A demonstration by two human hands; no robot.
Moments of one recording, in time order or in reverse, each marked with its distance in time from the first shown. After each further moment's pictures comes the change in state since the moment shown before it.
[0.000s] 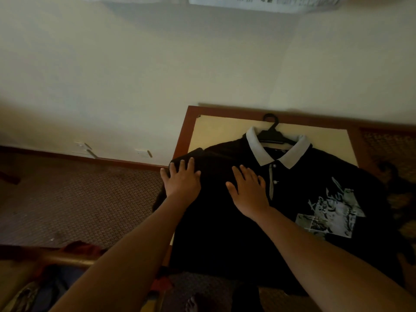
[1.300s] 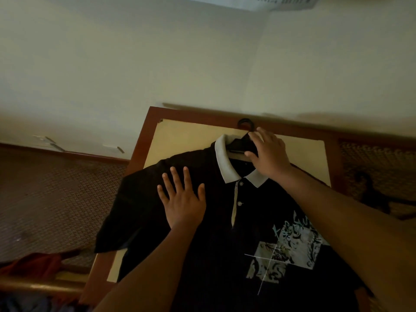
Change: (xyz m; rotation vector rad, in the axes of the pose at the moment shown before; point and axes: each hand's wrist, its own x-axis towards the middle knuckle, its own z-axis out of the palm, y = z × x) left_hand 0.019 0.124 0.053 -0.059 0.047 -0.192; right_hand 0.119 0.155 -0.106 -0.181 0.067 -0.025
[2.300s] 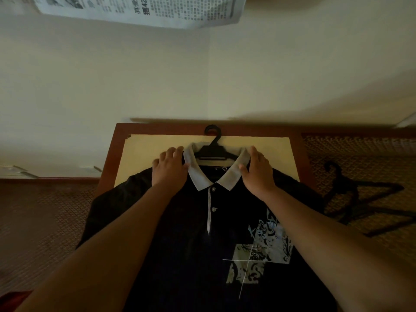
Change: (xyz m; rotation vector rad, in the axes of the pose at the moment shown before) left_hand 0.076 0.060 -0.055 -0.015 0.035 0.402; right_hand -0.049 0.032 0.018 0.410 0.044 0.337
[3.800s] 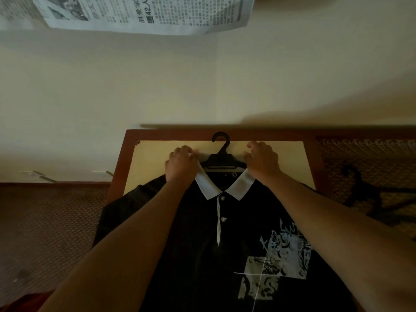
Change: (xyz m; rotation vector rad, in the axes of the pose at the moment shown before) left_hand 0.035 0.009 0.002 -0.306 0.088 -0.178; right_hand 0.049 -0.024 -0.010 -0.119 0.039 -0.040
